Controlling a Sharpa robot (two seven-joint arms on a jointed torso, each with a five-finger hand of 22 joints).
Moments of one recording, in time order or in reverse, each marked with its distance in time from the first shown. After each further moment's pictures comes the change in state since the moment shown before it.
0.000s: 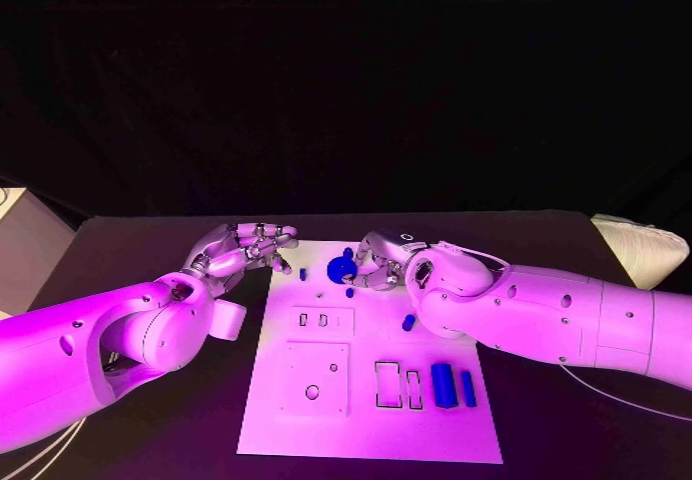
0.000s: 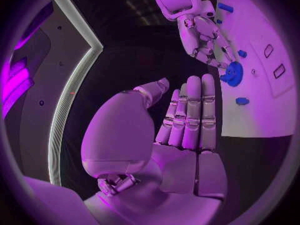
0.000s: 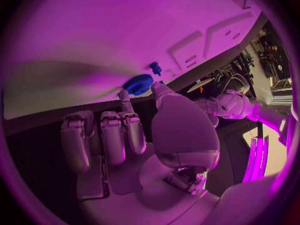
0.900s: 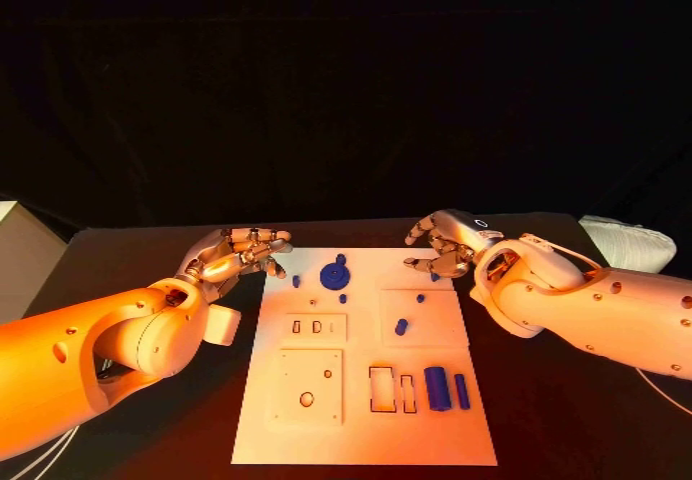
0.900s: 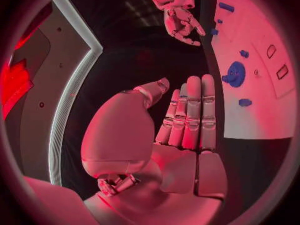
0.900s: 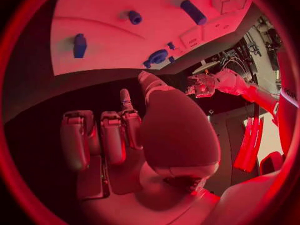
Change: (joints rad) left arm 0.000 0.001 0.000 -0.010 0.000 0.000 0.000; left_hand 0.000 0.000 0.004 -0.004 0.000 0.000 0.000 -0.004 0.001 -0.004 -0.004 0.000 0.001 -0.004 0.004 0.004 -0.003 0.000 -0.011 0.000 0.008 0.006; right arm 0.041 -0.312 0.012 0.163 0.104 -0.143 0.142; right_hand 0.272 -0.089 0.066 -0.036 -0.024 -0.003 0.003 0.012 -0.007 -0.029 -0.007 -0.104 0.001 0.000 0.000 -0.004 0.000 0.000 0.000 0.000 -0.057 0.001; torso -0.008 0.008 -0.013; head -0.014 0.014
